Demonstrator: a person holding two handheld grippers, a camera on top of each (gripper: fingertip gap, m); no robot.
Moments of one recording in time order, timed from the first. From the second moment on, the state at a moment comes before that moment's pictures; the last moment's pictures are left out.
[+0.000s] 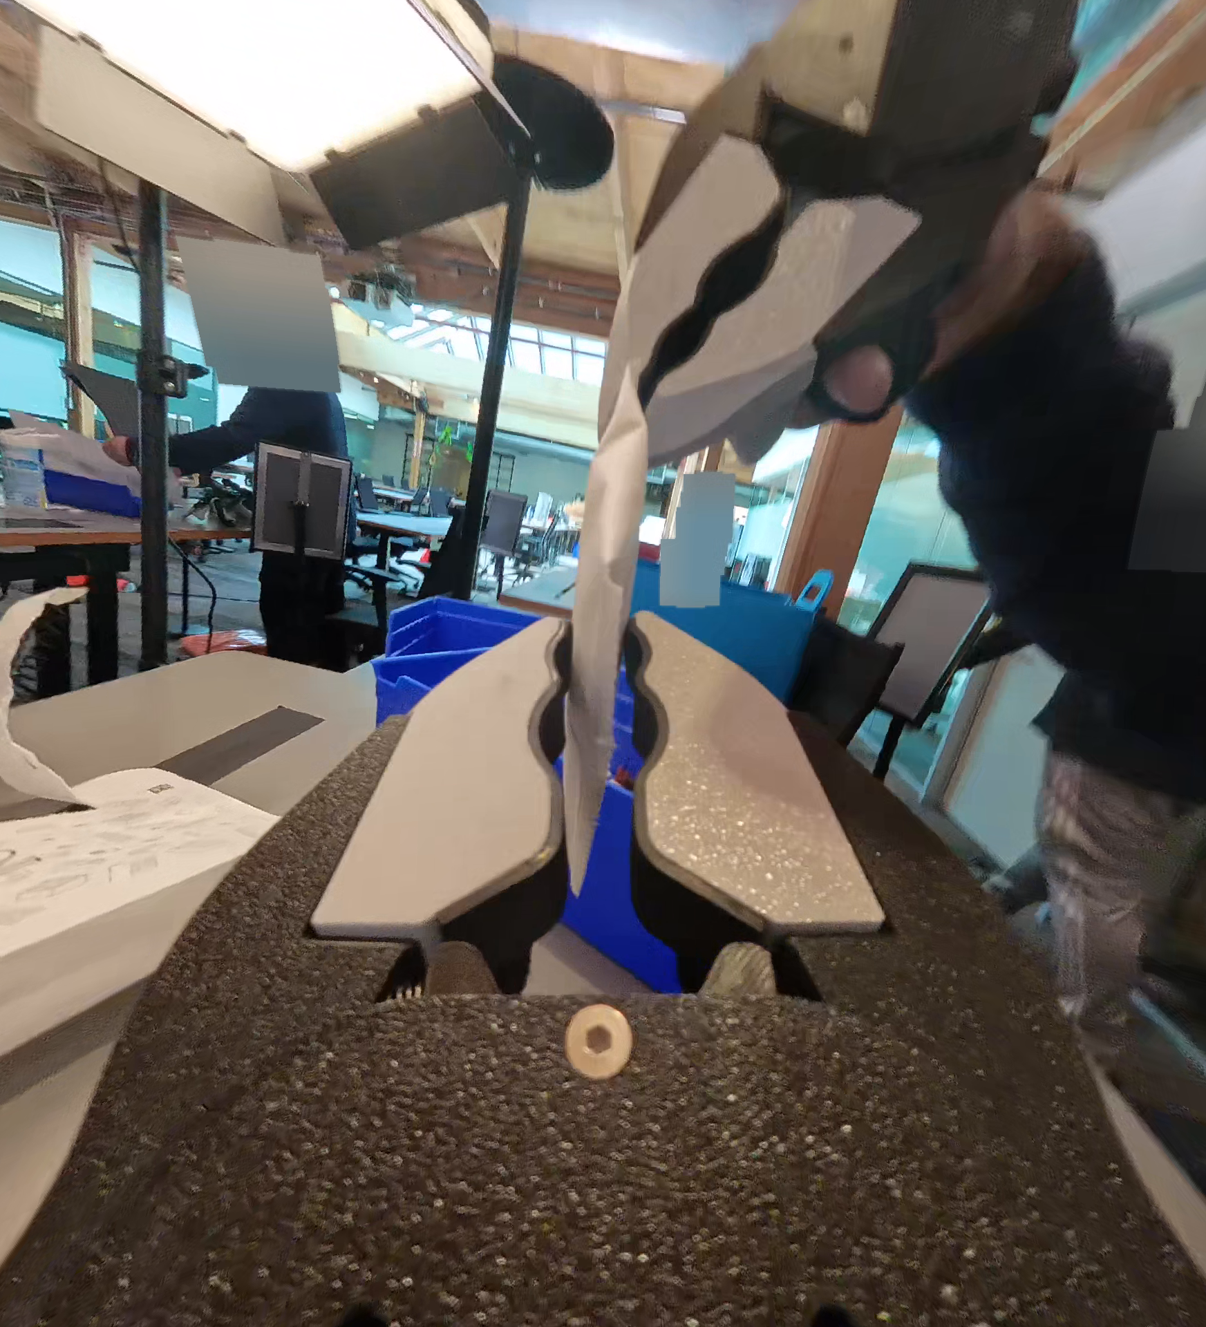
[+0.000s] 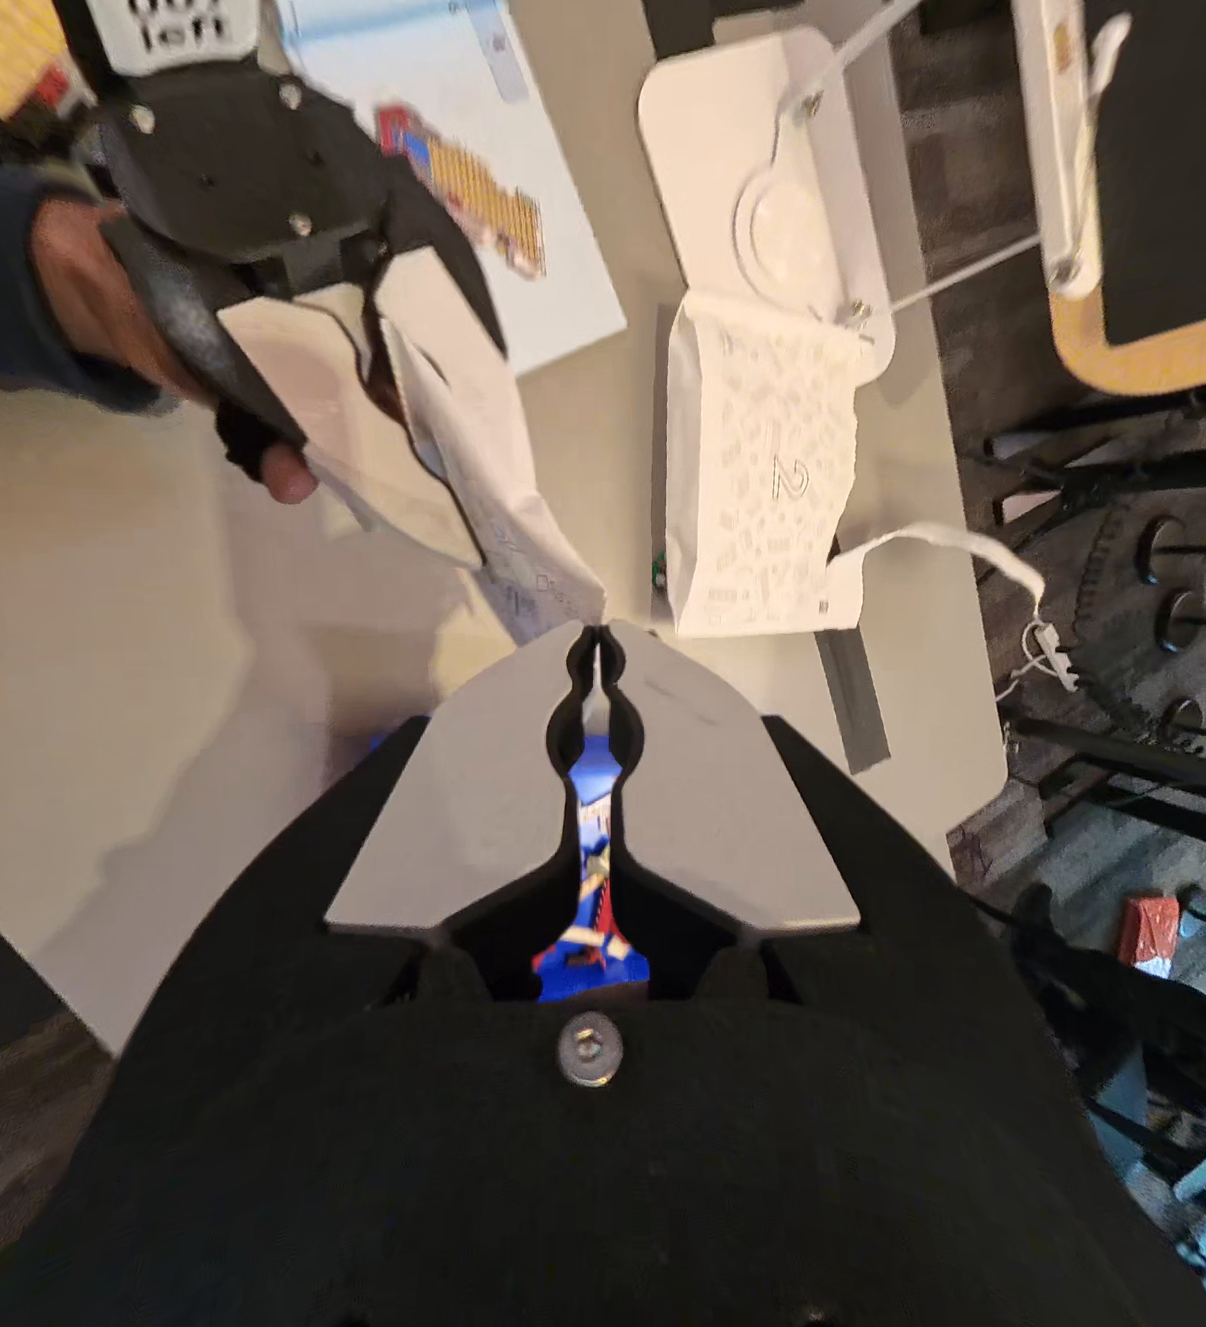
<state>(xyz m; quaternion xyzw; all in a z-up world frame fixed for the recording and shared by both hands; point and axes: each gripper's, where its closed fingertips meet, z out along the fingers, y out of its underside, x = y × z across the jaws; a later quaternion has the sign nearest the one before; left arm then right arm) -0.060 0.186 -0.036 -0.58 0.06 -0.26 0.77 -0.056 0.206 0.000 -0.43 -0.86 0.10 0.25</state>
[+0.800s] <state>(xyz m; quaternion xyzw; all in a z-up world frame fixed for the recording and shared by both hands) -0.151 0.041 0.002 -0.39 -0.13 -0.25 0.88 -0.119 0.152 -0.204 -0.60 -0.64 0.27 0.39</state>
